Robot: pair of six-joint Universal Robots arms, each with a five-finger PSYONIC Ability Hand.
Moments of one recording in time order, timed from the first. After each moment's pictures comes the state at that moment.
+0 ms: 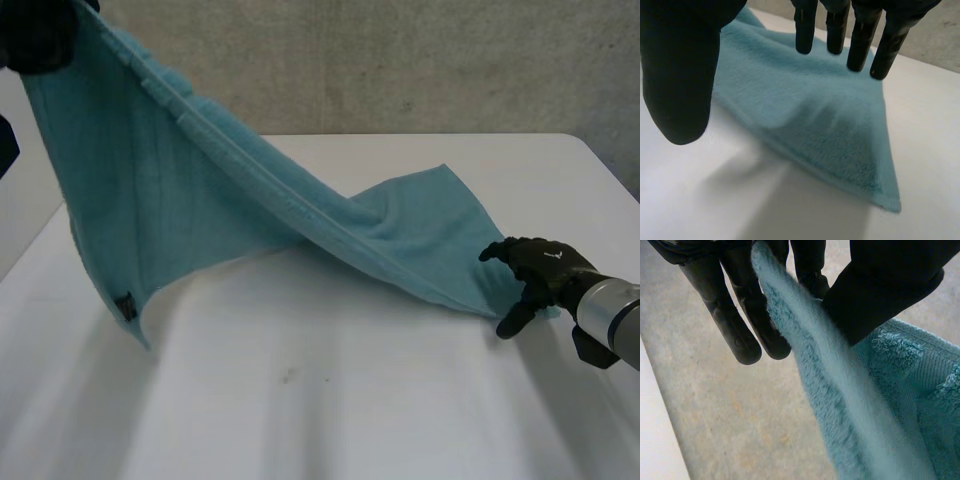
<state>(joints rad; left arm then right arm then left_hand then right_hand) 4.33 -1.33 -1.59 3.41 -1.57 3.31 1.60 -1.21 1.74 -0.05 1.18 2.93 1.20 1.22 1.22 1.22 1.04 0.28 0.32 0.32 0.32 0.15</state>
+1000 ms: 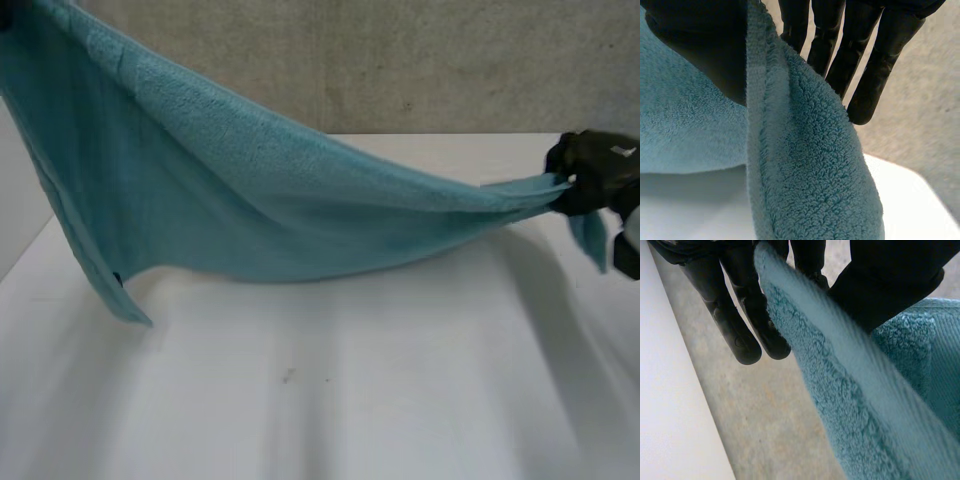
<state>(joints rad) 4.44 -1.34 -1.54 3.38 -1.60 3.30 1.58 -1.38 1.57 -0.08 1.26 3.09 1.20 1.22 1.22 1.22 1.04 0.97 1.18 1.17 1.20 0.99</state>
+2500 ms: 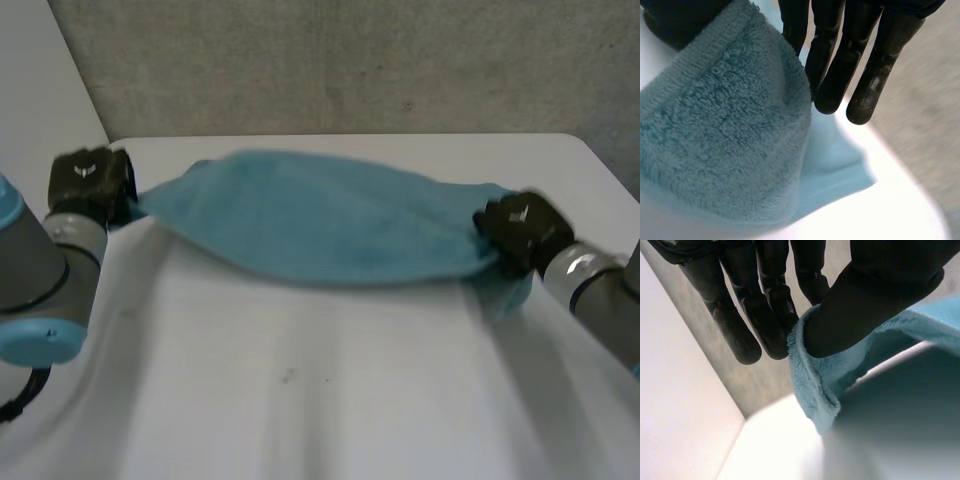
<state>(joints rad) 4.51 -1.95 -1.62 3.58 -1.64 3.34 1.74 -1.20 1.64 -0.16 1.26 2.52 1.20 1.22 1.22 1.22 1.04 0.98 1.19 1.19 1.19 0.99</state>
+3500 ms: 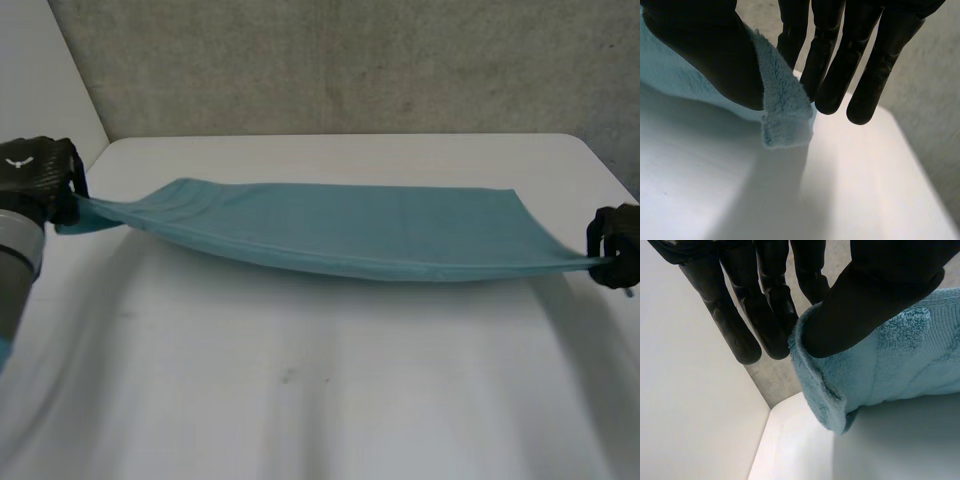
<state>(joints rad) 4.61 -1.68 -1.74 3.42 -1.60 3.34 1.42 -1.48 1.86 -0.07 1.24 2.89 1.20 1.22 1.22 1.22 1.04 0.98 1.18 1.18 1.19 0.98</state>
